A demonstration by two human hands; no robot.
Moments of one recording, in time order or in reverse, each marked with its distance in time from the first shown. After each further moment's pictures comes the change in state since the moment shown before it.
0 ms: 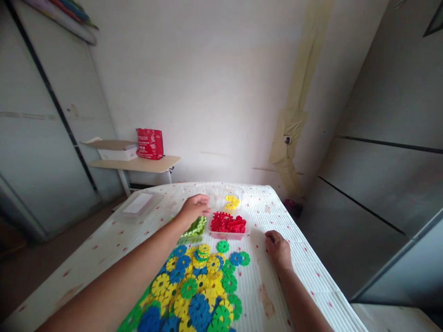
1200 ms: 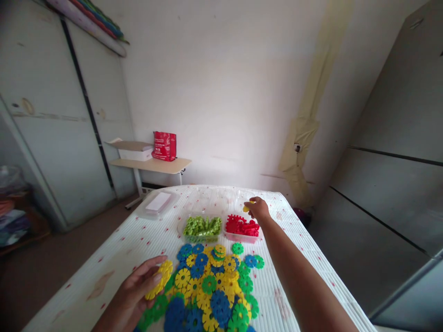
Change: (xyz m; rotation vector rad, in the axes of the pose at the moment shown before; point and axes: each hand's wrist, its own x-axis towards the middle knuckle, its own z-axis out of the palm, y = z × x) left_hand -0.152 -0.070 -0.089 -0.433 0.239 -0.287; right_hand 0.076 -0.159 0.022 0.433 -0.191 0.189
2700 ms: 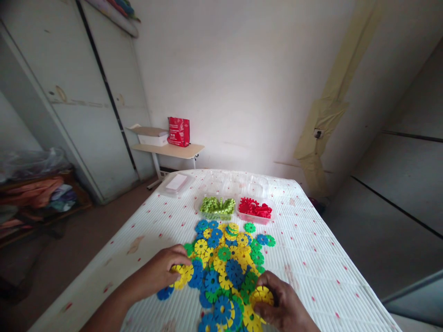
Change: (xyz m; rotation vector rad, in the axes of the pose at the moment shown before) left_hand -0.008 0.009 -0.014 1.085 -0.463 0.345; right_hand -0.225 0.071 -0.037 0.031 -0.688 -0.028
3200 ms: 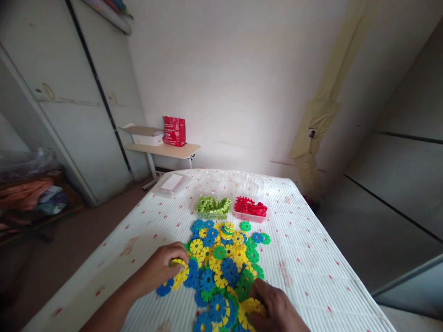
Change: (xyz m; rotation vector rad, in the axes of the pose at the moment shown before) left_hand 0.012 0.001 0.005 -0.093 0.101 0.002; right_hand -0.008 0.000 0.005 -0.433 0.041 -0.068
